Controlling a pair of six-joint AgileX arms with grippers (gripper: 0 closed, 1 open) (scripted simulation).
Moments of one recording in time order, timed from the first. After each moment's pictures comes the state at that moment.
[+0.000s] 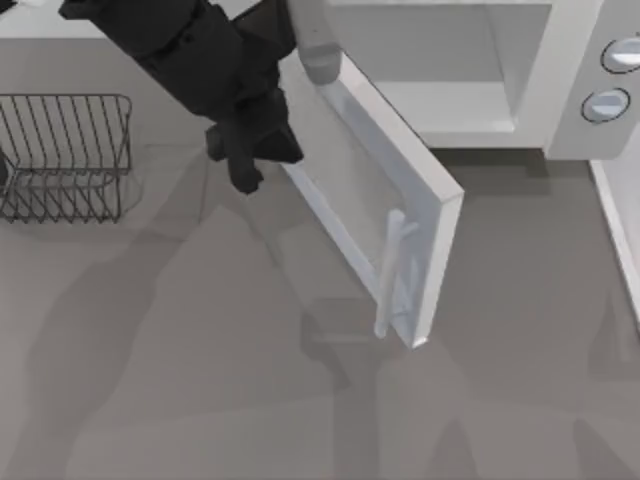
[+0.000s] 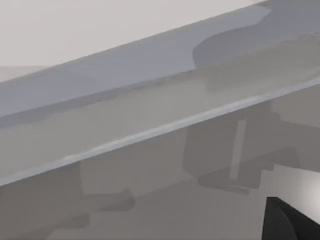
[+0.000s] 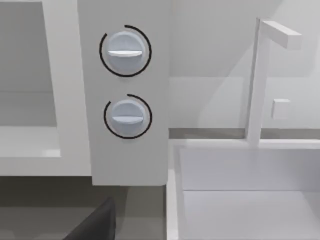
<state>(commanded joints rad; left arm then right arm) -0.48 1.81 1.73 -1.16 0.42 0.86 0.00 0.00 0.00 0.00 0.00 0.00</state>
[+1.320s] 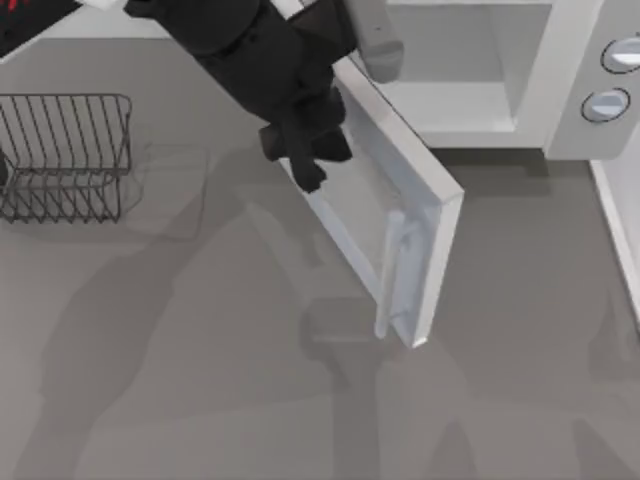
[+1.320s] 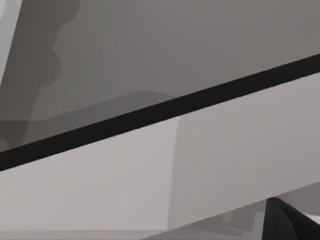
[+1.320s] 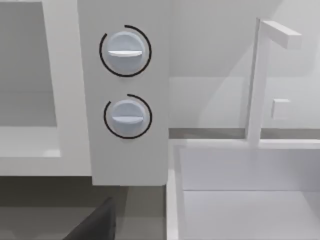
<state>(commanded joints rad) -0.57 1.87 1.81 -1.14 0.39 0.77 0.00 0.00 0.00 0.00 0.00 0.00</state>
